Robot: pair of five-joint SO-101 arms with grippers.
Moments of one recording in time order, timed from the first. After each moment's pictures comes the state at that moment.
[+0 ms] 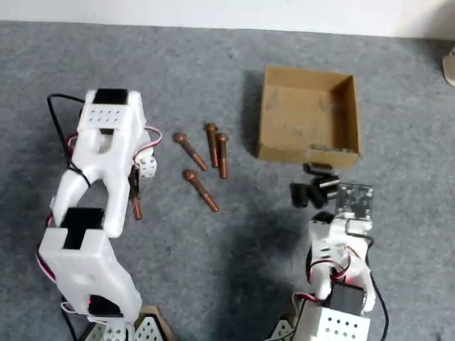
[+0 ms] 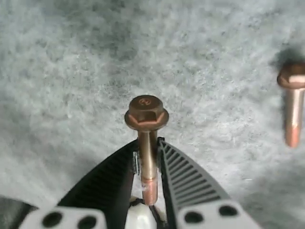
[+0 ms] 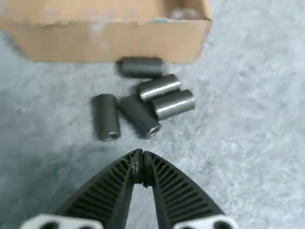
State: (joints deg) left arm -5.3 14.9 -0.8 97.7 23.1; right arm 9.8 -104.3 92.5 59.0 11.8
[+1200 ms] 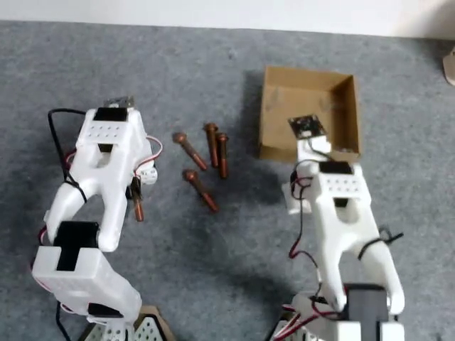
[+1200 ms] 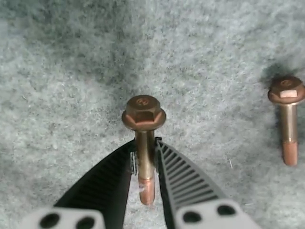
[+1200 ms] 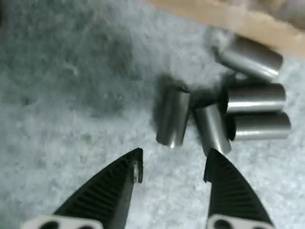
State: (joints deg) left arm -5.3 8.1 12.1 84.1 21.8; right arm -2.7 -13.5 39.8 57.6 16.2
